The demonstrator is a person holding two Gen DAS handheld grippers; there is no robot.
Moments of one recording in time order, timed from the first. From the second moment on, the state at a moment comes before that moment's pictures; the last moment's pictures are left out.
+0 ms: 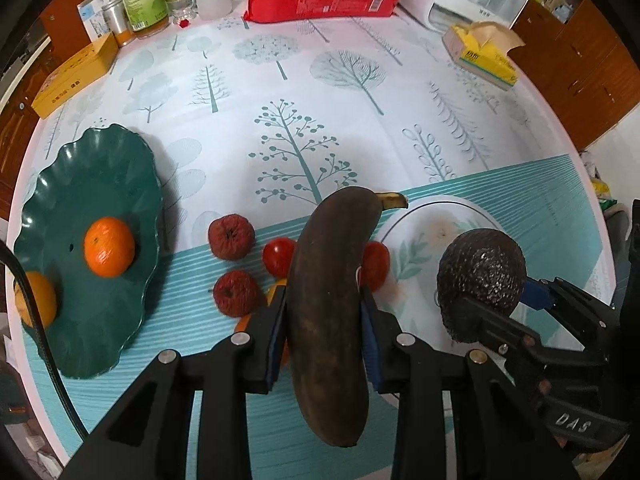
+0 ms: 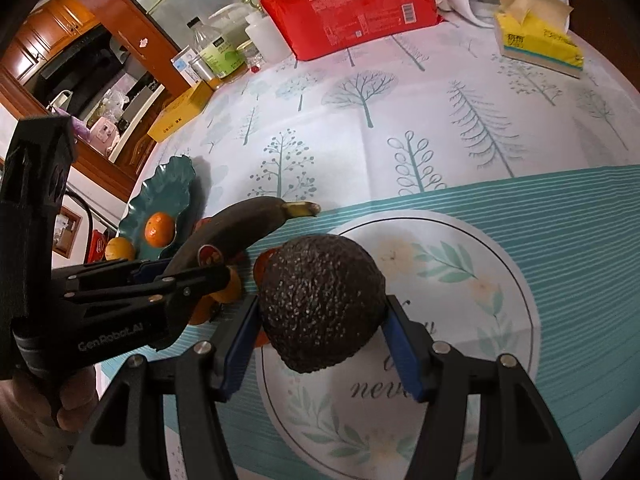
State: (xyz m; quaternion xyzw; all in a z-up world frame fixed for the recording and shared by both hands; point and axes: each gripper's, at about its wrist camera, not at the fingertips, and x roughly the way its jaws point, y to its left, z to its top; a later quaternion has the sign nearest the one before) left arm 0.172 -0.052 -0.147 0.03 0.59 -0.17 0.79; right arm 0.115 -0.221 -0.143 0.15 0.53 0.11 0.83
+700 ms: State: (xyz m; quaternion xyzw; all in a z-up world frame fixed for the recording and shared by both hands) left arm 0.104 0.076 0.010 -0.01 0.46 -0.13 0.88; right arm 0.078 -0.151 0.016 0.08 0.43 0.17 0.88
